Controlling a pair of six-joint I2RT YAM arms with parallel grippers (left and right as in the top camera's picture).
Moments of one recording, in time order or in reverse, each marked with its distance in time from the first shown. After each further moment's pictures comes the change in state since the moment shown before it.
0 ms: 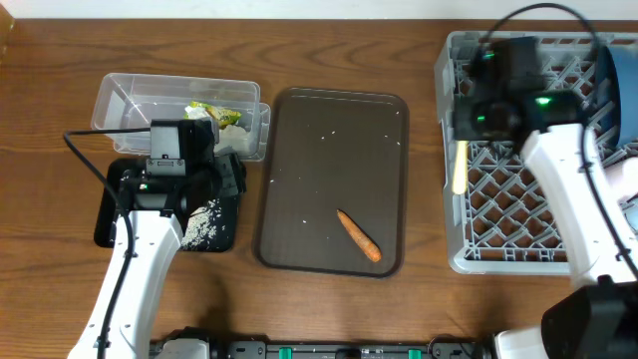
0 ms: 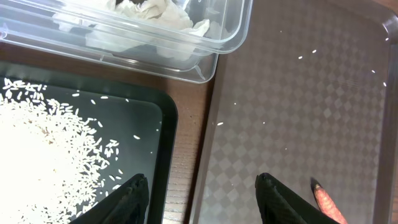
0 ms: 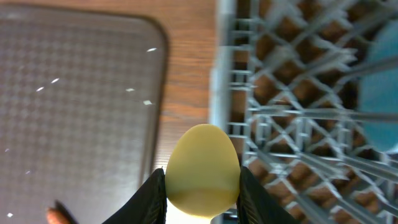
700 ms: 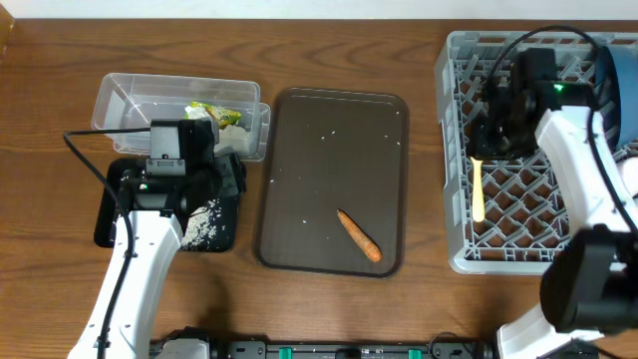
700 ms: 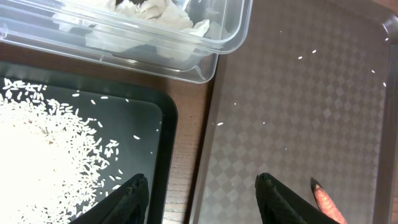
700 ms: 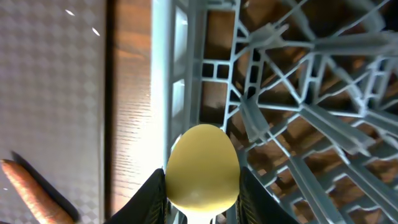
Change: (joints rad) left arm 0.000 0.000 0.000 0.000 0.000 0.000; right arm -0.115 0.160 0.000 -0.154 -0.090 -0.142
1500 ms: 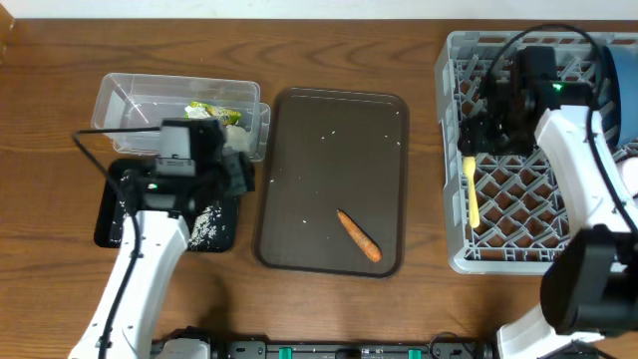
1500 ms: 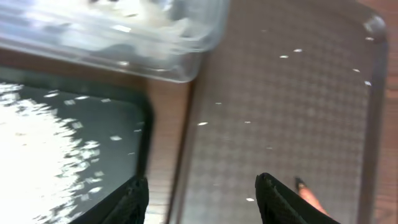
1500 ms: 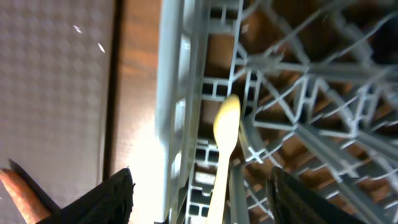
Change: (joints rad) left arm -0.080 0.000 0.000 0.029 0.000 -0.066; right arm 0.000 -0.027 0.002 0.058 -0.004 -0.022
